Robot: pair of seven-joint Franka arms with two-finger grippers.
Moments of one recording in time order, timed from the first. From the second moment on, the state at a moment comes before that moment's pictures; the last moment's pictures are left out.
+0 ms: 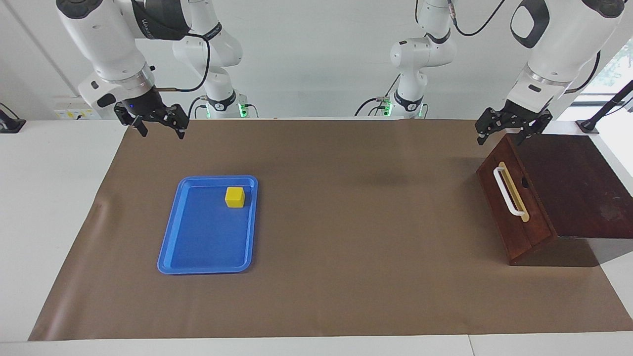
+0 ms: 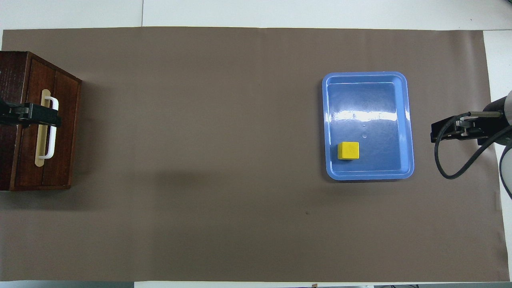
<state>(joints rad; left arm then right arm) 0.05 -0.02 -0.09 -1.64 0.01 1.64 0.07 -0.07 -0.06 0.08 -1.71 -0.02 1.56 0.10</state>
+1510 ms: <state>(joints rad) 0.05 -0.02 -0.09 -1.64 0.01 1.64 0.07 -0.13 0.16 0.07 -1.66 0.27 1.66 1.29</state>
